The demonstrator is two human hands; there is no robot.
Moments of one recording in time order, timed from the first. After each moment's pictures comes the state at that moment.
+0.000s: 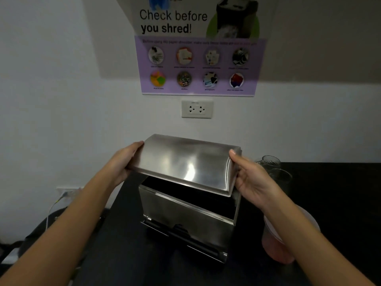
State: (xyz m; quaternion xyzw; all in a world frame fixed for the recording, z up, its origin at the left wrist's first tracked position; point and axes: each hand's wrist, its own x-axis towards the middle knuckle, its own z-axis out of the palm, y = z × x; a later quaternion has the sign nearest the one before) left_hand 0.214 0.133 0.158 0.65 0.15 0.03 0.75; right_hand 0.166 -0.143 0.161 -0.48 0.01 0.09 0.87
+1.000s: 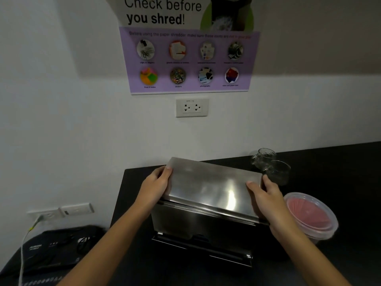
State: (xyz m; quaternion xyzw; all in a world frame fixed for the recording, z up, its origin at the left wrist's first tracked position) left_hand 0.236 0.117 0.092 0.80 0.03 -0.01 0.60; right_hand 0.148 -0.113 0.108 -0.76 0.22 -0.12 0.60
